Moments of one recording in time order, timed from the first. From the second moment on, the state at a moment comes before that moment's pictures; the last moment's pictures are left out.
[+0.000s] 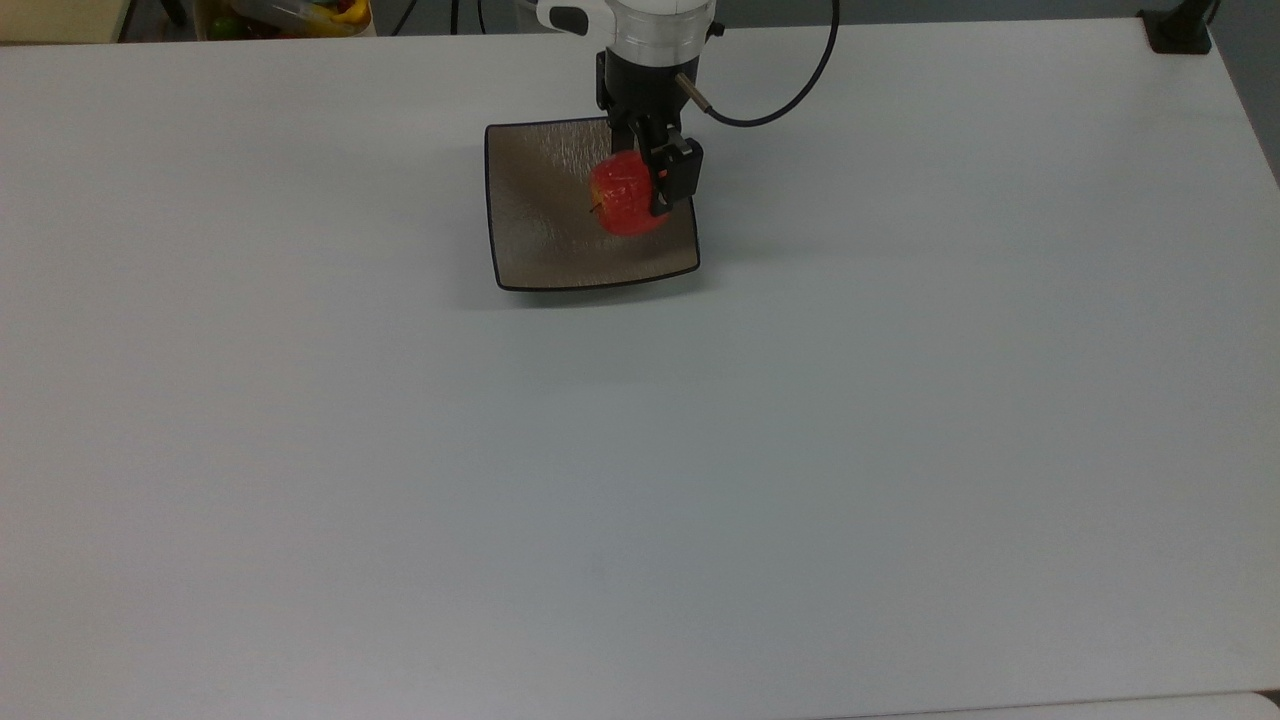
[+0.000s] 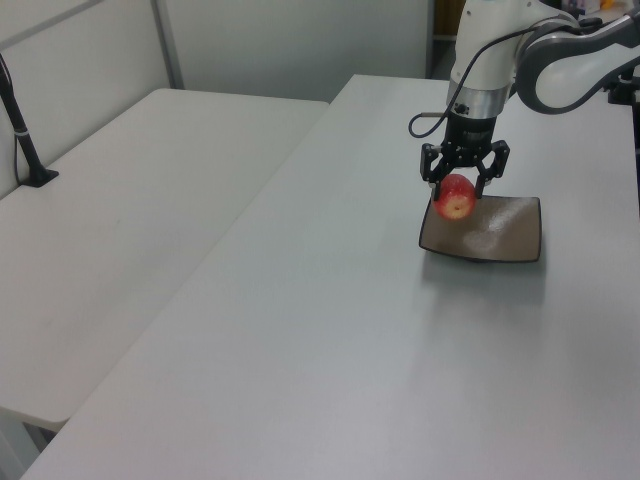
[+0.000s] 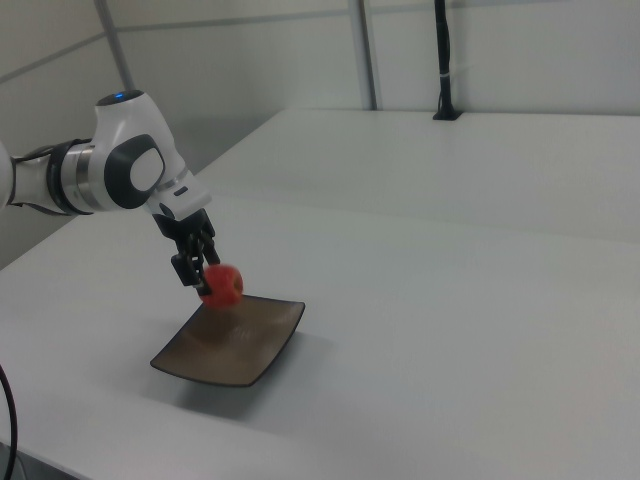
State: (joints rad) arm 0.32 0.02 -0.04 -2.06 -0.09 2.18 1.33
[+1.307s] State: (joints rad) arm 0.33 0.00 -0.04 -2.01 -0.11 2.05 0.57
